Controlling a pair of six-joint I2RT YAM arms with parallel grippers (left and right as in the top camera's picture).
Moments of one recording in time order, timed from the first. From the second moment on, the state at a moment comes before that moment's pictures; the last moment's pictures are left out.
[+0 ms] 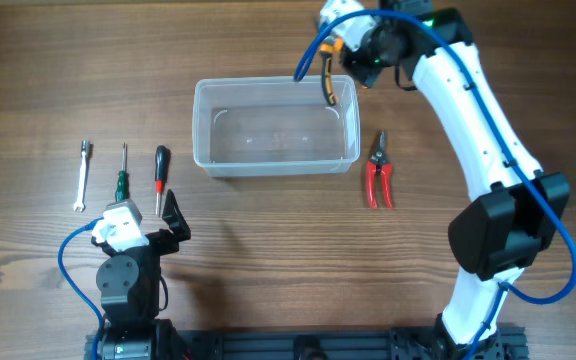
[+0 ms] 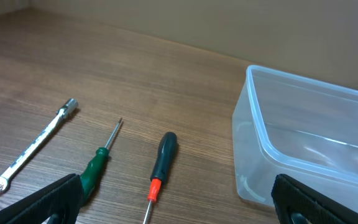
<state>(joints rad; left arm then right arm) 0.05 0.15 0.05 -0.16 -0.08 -0.22 0.30 2.01 1.96 -0.93 -0.18 -0.71</state>
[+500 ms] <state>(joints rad) 0.05 0.15 0.05 -0.16 -0.08 -0.22 0.45 2.01 1.96 -0.91 -0.30 -1.02</state>
